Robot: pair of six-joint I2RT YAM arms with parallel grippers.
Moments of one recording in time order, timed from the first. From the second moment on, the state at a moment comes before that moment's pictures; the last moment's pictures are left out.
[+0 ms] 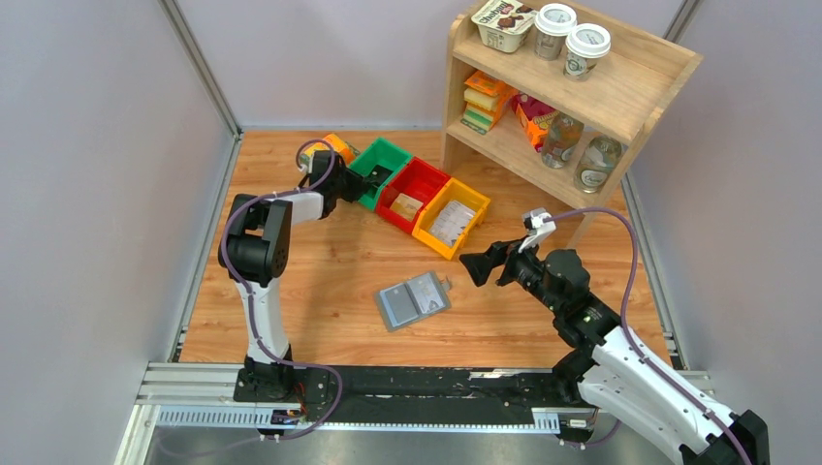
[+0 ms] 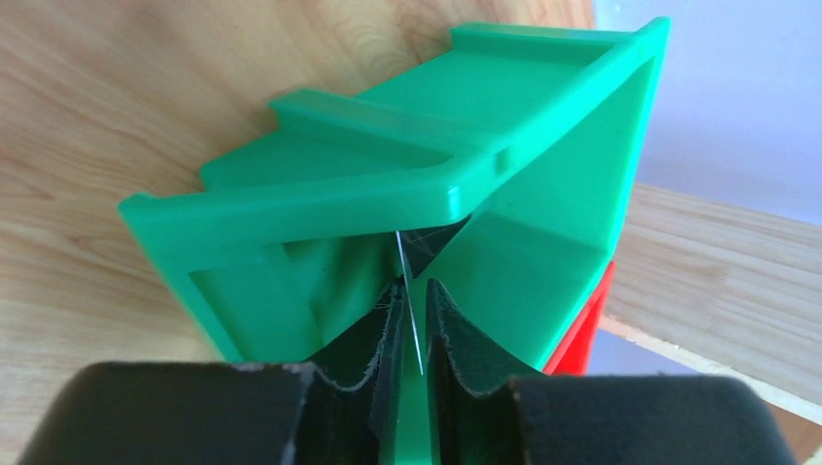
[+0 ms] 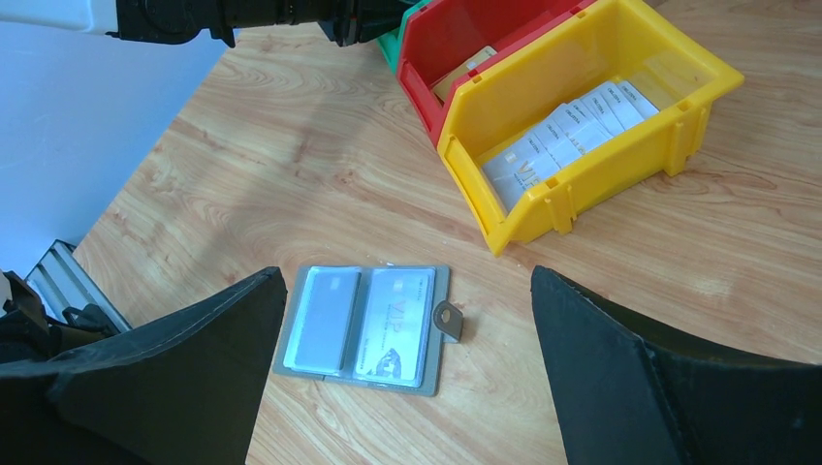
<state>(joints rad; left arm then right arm) -0.20 2.04 1.22 0.25 0.13 -1.21 0.62 0.66 0.44 0.06 -0.05 0.42</state>
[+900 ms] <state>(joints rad) -0.23 1.57 1.01 0.00 0.13 -1.06 0.62 0.81 0.57 -0.10 -0.05 0.42</state>
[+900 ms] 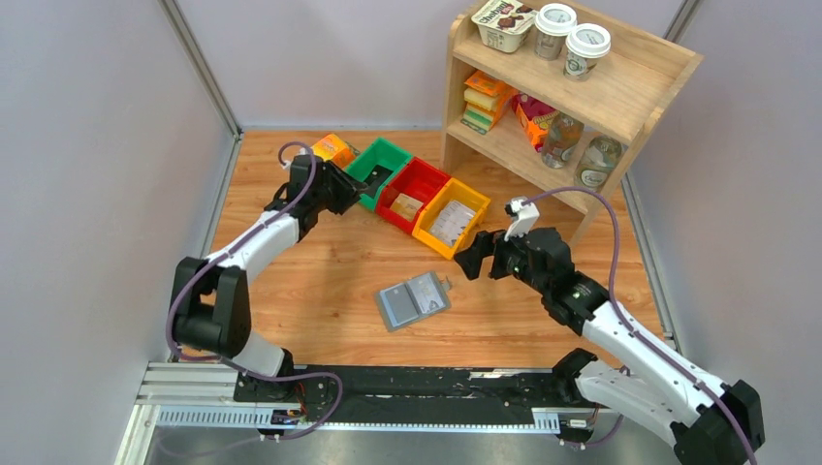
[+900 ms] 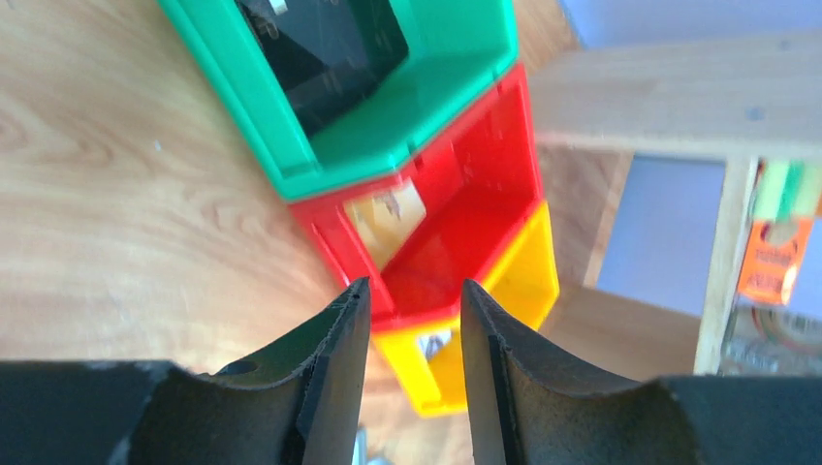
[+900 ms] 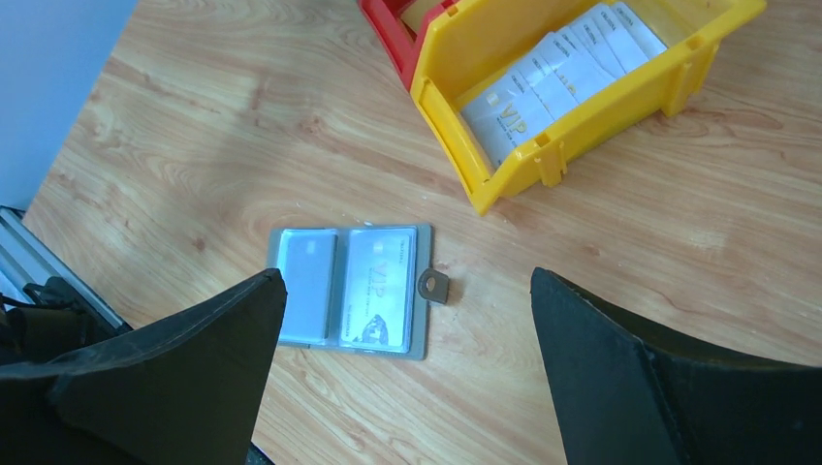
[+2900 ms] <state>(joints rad) -0.73 1.35 0.50 -0.04 0.14 -0.98 0.83 1.63 0.81 -0.03 -0.30 0.65</state>
